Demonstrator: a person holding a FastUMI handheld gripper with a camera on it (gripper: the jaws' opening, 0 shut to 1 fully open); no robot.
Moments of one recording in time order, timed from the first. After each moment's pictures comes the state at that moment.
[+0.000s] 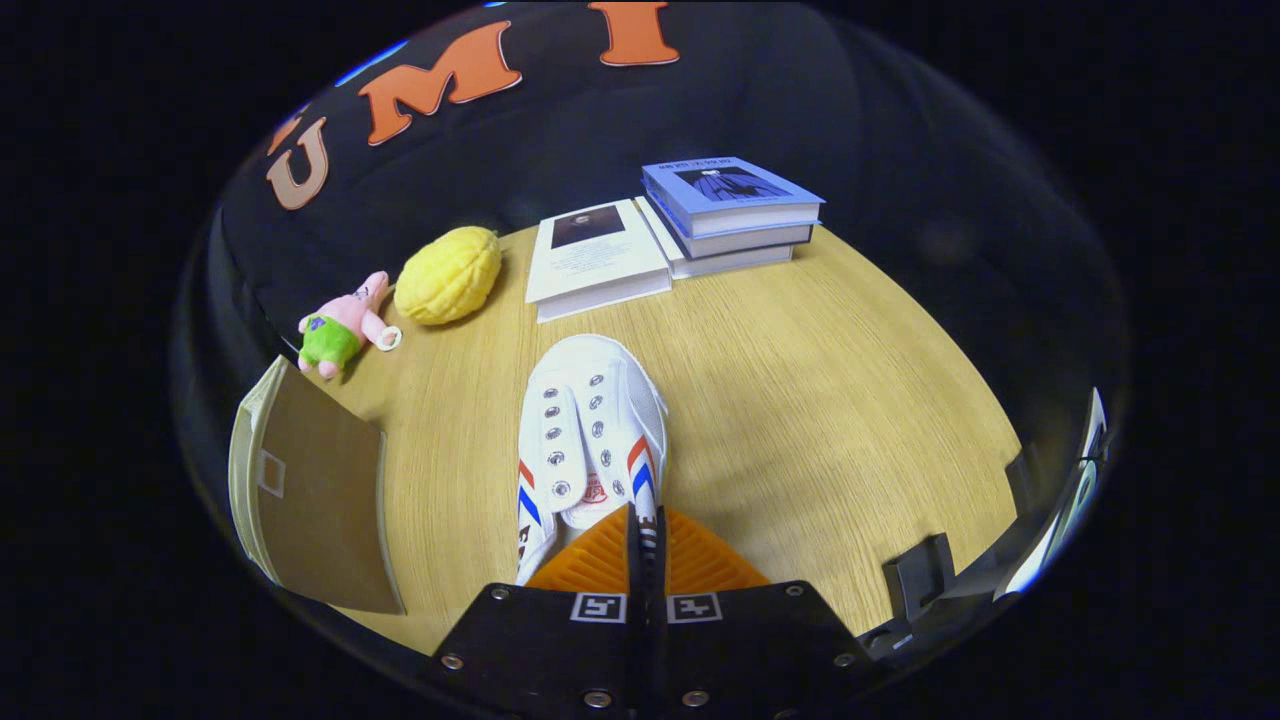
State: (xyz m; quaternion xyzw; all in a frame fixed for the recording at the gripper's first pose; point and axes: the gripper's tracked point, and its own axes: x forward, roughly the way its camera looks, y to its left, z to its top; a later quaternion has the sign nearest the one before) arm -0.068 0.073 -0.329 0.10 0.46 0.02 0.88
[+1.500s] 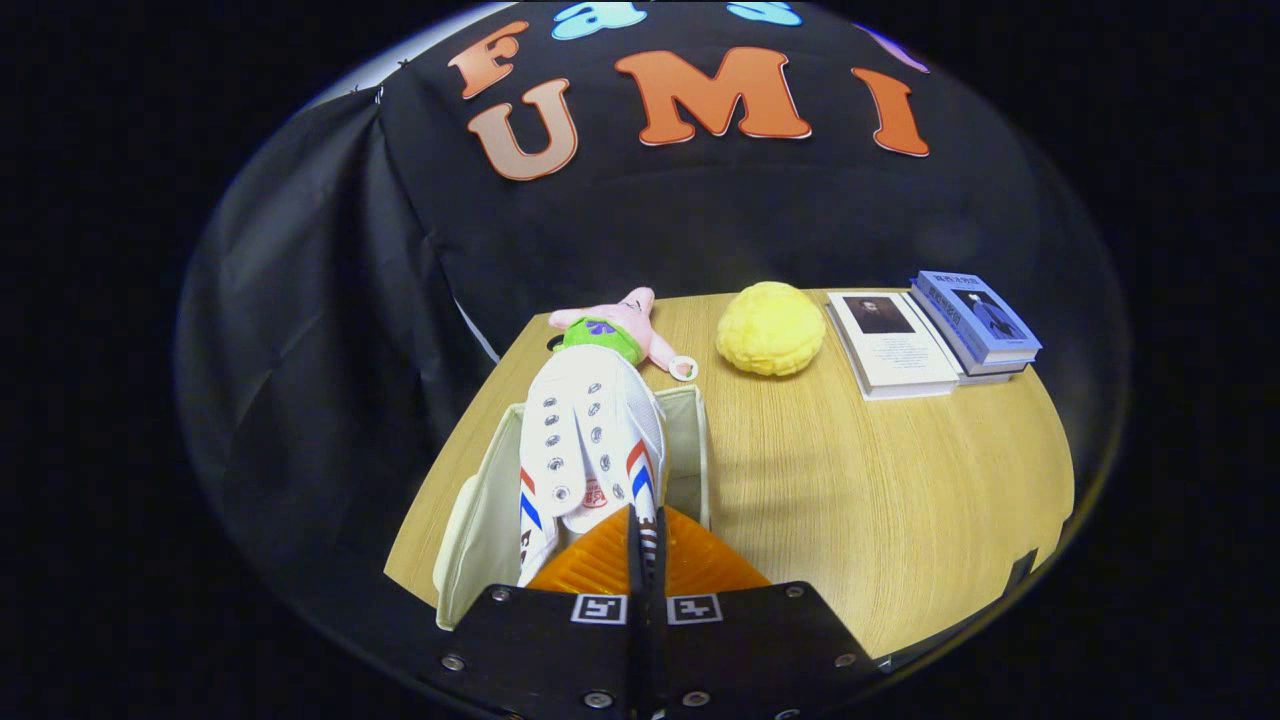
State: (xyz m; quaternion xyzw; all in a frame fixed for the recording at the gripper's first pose) arm -0.100 0.371 -0.191 0.07 0.39 0.20 0.90
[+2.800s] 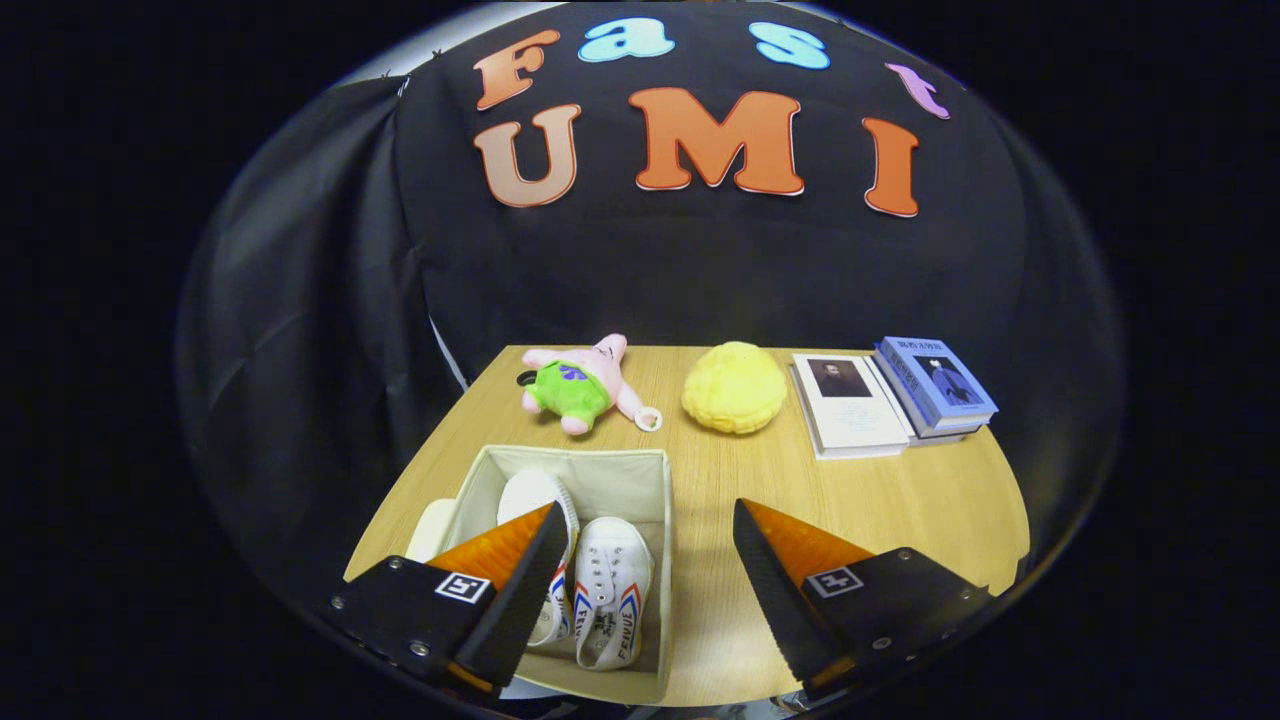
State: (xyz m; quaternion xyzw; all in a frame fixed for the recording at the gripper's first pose) arm -0.060 0.341 -0.129 0.03 0.30 0.15 0.94
